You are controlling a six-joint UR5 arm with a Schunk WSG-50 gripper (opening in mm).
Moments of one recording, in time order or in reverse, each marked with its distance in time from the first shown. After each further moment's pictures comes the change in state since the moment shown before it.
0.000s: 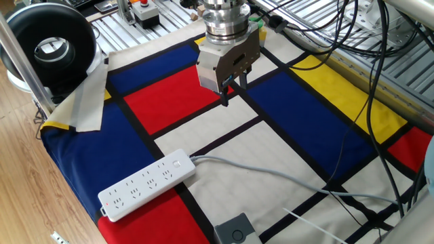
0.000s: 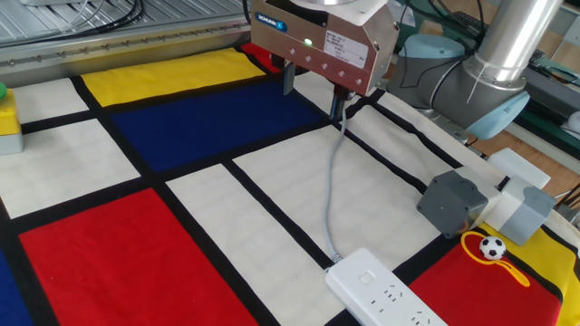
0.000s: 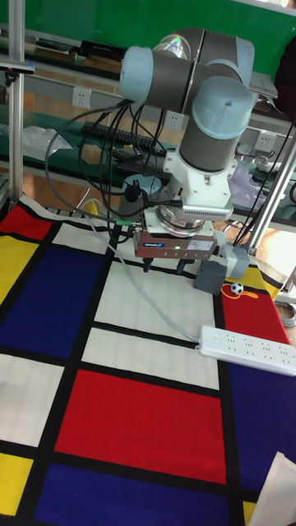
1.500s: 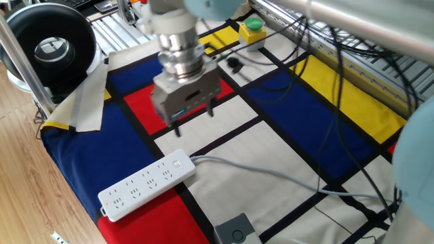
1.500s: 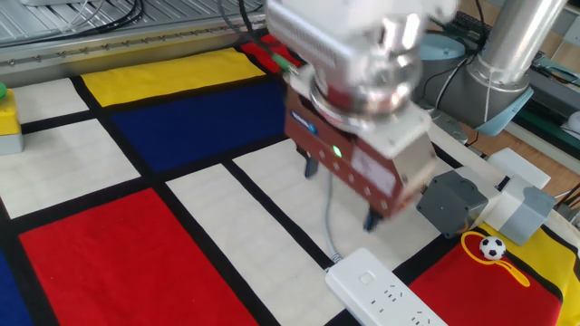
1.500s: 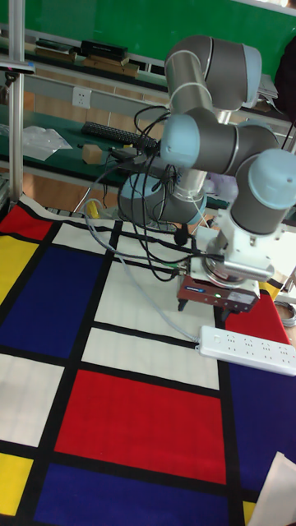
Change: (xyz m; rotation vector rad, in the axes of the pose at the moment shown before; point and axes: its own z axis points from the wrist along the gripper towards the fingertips) arm -0.069 0.099 0.059 -0.016 -0.013 0.253
